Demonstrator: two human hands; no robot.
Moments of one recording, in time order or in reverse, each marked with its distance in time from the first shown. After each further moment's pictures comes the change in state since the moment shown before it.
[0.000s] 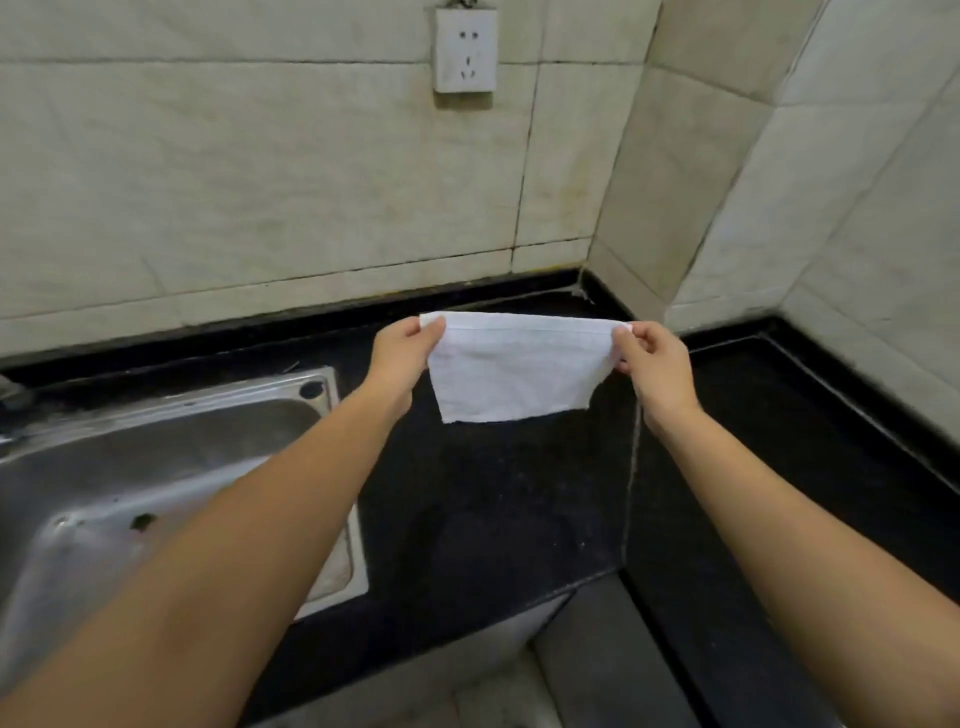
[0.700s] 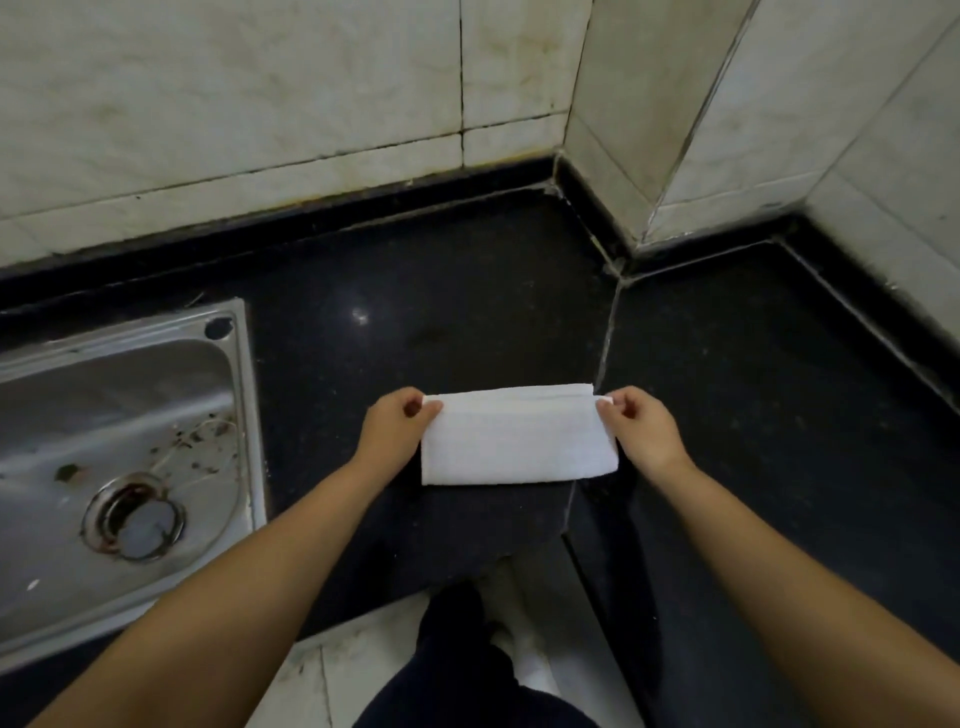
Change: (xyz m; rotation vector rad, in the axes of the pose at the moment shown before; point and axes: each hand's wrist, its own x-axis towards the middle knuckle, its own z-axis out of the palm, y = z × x) left_hand -0.025 -0.148 0.077 0.662 -0.071 -0.116; right_hand 0.005 0.174 -0.065 -0.314 -0.258 0.324
